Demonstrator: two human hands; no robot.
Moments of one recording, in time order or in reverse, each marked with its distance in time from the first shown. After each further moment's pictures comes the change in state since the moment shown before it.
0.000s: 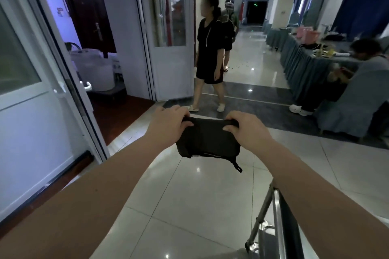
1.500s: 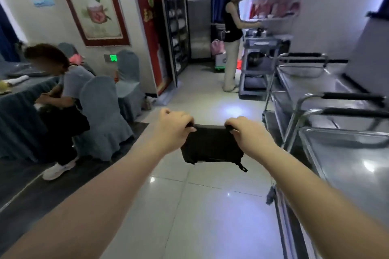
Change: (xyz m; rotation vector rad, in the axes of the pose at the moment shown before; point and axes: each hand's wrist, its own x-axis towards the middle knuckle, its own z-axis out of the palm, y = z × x) left_hand 0.759 0.516 0.509 -0.644 -0.056 1.541; right_hand 0.260 0.631 -0.172 -0.633 0.560 1.391
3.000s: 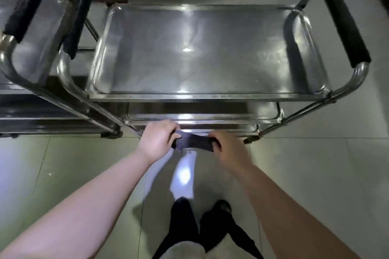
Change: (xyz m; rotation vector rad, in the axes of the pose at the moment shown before) left_hand 0.272 0.283 0.425 -0.651 -0.633 1.641; right_hand -0.049 0.172 0.230 0.201 0.579 1.827
